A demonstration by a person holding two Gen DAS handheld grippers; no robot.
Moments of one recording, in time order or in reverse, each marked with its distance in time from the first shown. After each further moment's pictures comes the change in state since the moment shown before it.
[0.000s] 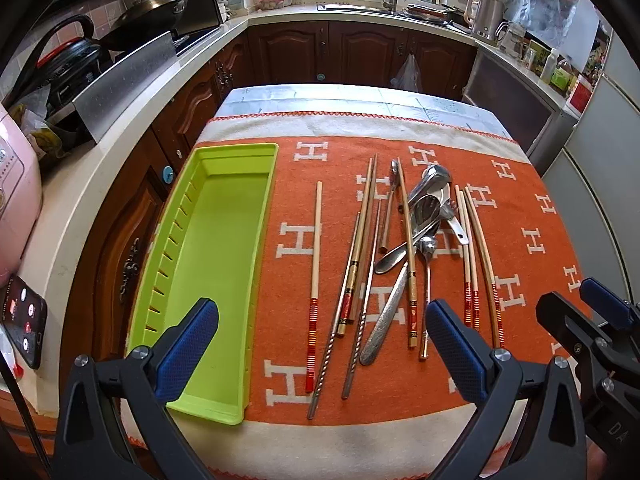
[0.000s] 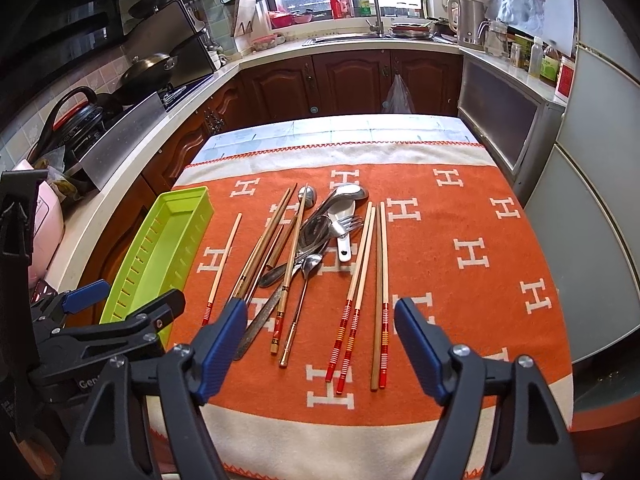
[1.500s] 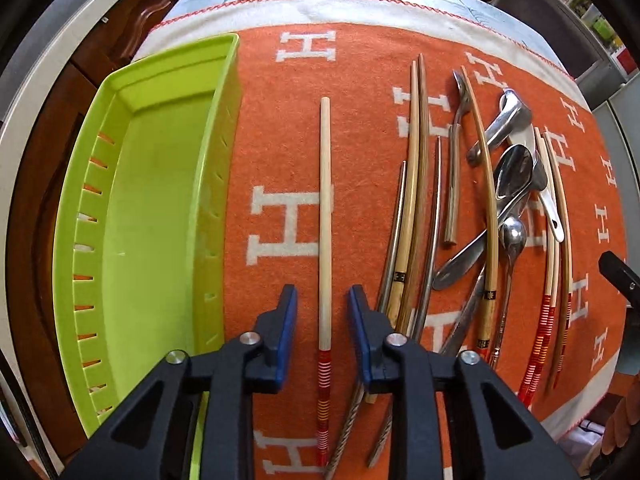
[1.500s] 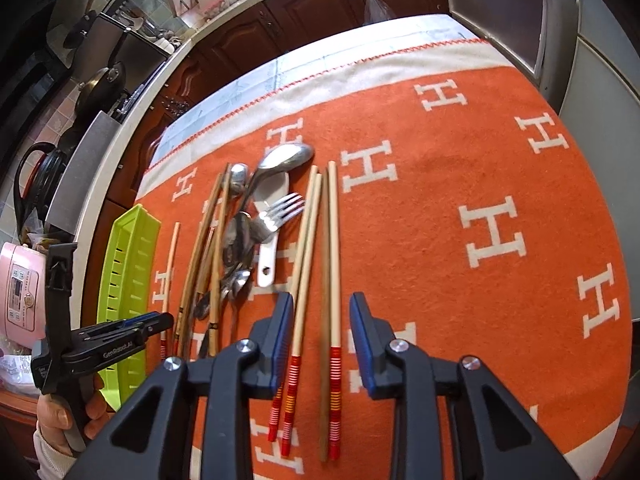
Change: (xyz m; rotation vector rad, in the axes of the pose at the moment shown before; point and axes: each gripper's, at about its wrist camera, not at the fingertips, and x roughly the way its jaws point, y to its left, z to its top) left arm 0.162 0.001 0.036 0.014 0.381 0.009; right arm 0.124 -0.105 0.030 0.234 0.253 0.168
